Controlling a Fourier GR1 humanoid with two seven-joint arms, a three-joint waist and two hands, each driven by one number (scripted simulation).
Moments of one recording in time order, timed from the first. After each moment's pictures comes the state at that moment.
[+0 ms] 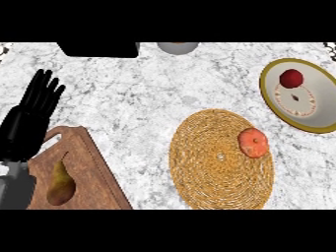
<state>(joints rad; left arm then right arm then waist) -0.17 0.28 0.06 -1.57 0.38 -0.01 0.04 -0.49 -0.88 0.03 -1.22 0.31 0.06 -0.09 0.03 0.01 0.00</state>
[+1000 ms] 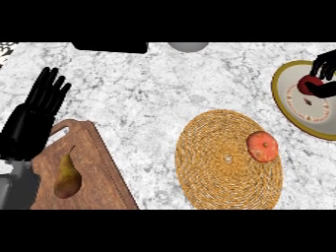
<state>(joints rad) -0.19 0.26 0.05 -1.58 0.37 -0.04 0.05 -0.92 -0.65 0.07 -0.32 0.54 0.04 -0.32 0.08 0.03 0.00</state>
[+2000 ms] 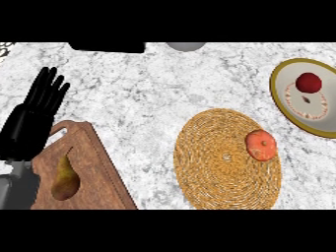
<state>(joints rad) -0.18 0.26 0.06 -1.59 0.36 -0.04 0.04 -0.98 -0.80 -0.33 -0.12 0.17 0.27 -0.53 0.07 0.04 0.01</state>
